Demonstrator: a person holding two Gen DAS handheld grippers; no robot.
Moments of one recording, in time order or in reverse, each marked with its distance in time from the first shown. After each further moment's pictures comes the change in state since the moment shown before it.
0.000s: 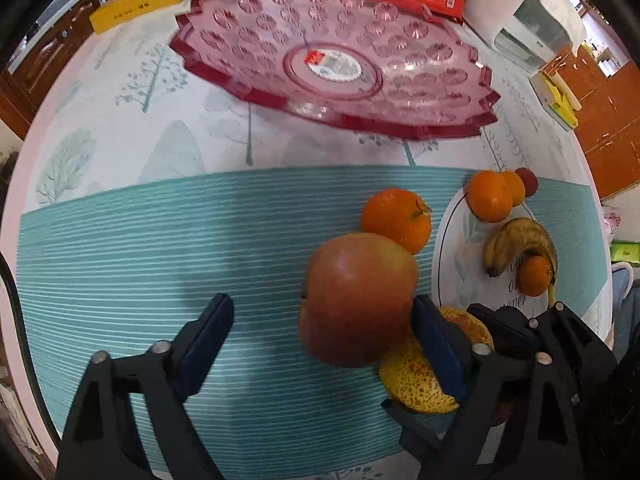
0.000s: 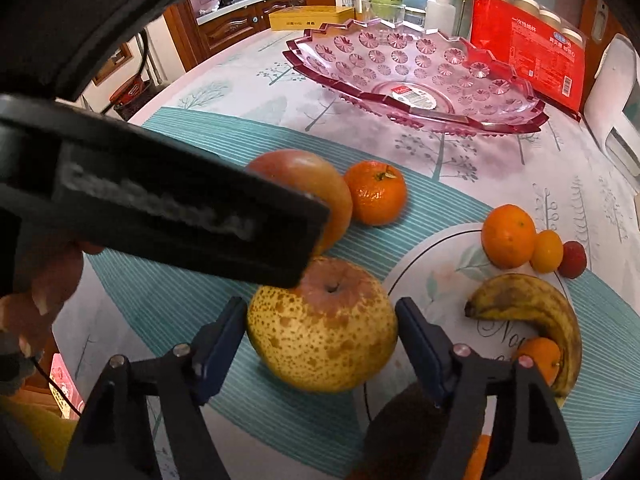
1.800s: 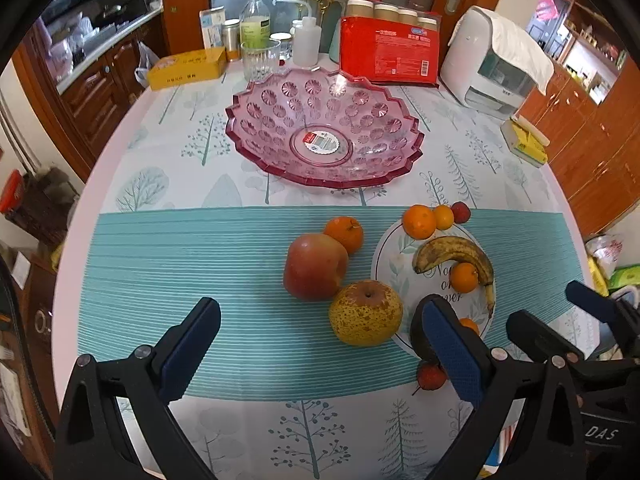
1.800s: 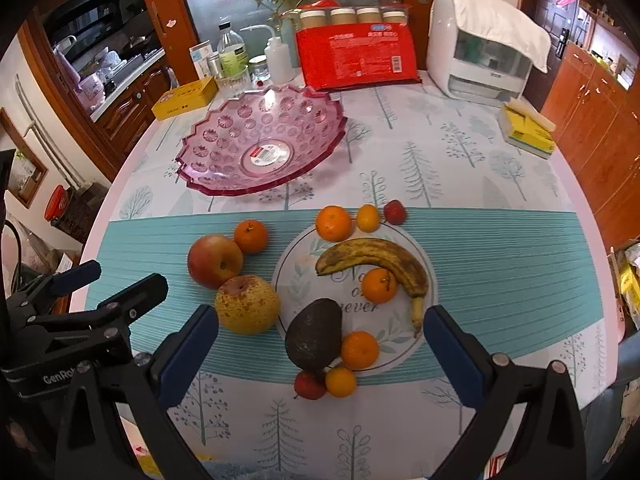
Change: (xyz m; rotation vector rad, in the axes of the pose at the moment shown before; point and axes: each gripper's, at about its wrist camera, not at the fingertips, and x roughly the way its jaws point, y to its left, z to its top) left arm -0.138 -0.038 -0.060 -0.039 -0.232 0.058; right arm -0.151 -0.051 -0.012 0.425 -0.056 -0.198
